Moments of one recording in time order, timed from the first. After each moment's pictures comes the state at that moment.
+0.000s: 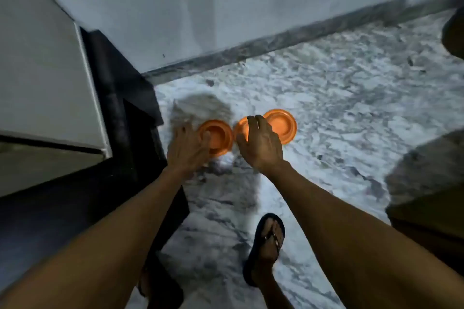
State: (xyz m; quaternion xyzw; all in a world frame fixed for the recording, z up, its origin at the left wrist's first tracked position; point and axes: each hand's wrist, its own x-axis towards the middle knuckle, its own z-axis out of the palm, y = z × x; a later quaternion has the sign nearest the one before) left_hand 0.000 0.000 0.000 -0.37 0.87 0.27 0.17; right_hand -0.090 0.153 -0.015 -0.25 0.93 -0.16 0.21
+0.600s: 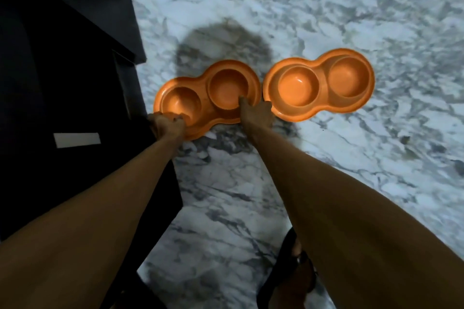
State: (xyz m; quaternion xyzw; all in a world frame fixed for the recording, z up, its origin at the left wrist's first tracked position) left_hand 0.033 -0.047 -0.328 -0.70 0.61 0.36 0.07; right_hand -0.081 0.077 -0.320 0.18 0.84 -0.35 0.37
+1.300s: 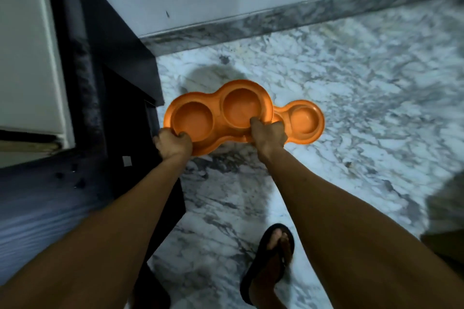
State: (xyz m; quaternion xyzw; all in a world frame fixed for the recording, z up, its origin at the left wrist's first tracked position) left_hand 0.001 -0.036 -0.161 -0.69 0.64 0.32 0.04; right_hand -0.121 0.105 -0.146 0.25 0.82 -0.41 0.32
